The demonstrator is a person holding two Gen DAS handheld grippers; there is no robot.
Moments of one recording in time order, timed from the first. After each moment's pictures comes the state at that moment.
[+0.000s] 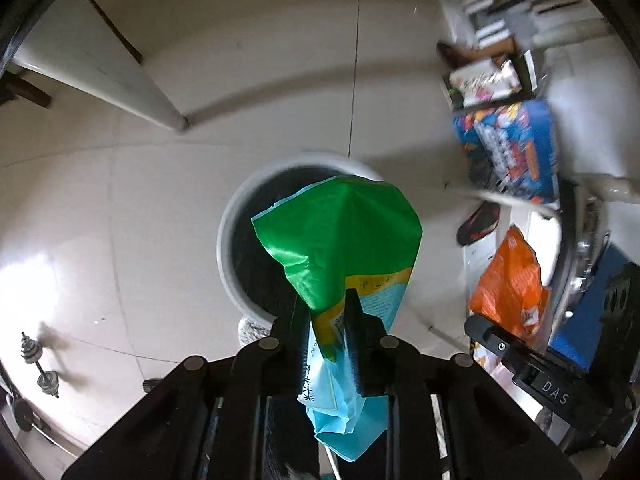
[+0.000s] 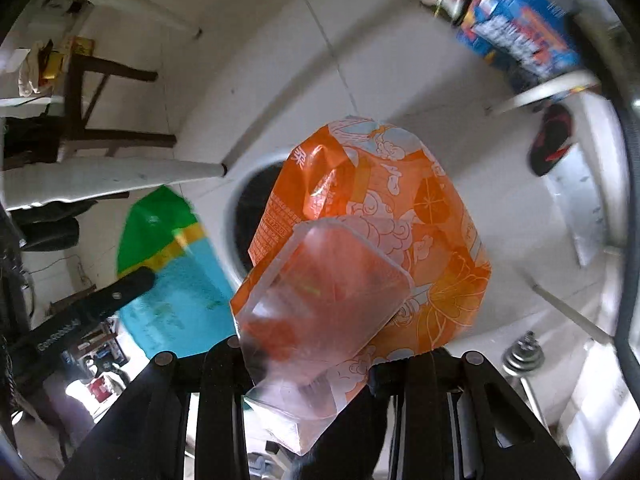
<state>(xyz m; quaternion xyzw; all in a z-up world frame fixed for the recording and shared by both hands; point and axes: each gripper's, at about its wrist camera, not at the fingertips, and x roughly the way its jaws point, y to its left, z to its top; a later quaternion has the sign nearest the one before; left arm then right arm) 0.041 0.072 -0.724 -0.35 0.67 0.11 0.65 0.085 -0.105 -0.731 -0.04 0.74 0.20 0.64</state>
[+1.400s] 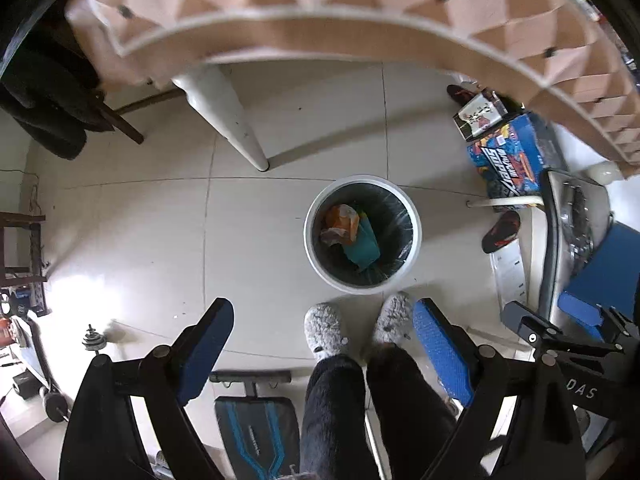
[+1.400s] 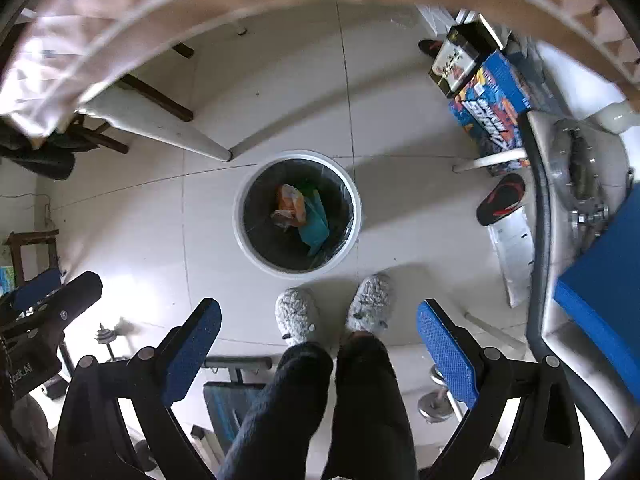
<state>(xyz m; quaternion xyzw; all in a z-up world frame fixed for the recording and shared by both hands) -0.093 0.038 -0.514 -0.25 0.61 0.21 0.72 -0.010 -0.101 -0.527 -0.19 0.65 0.22 0.70</state>
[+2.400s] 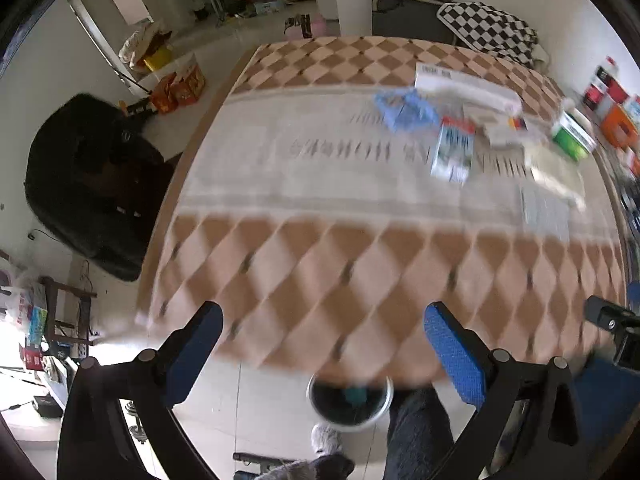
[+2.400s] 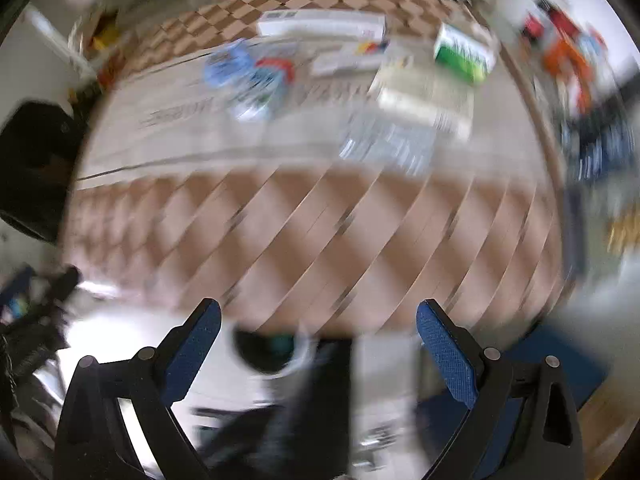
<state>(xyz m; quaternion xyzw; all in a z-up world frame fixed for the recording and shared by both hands) 0.152 0.112 -0.288 -0.17 0.50 0.33 0.78 0.275 -0.012 -0.253 -0.27 0.58 0.24 0.73</state>
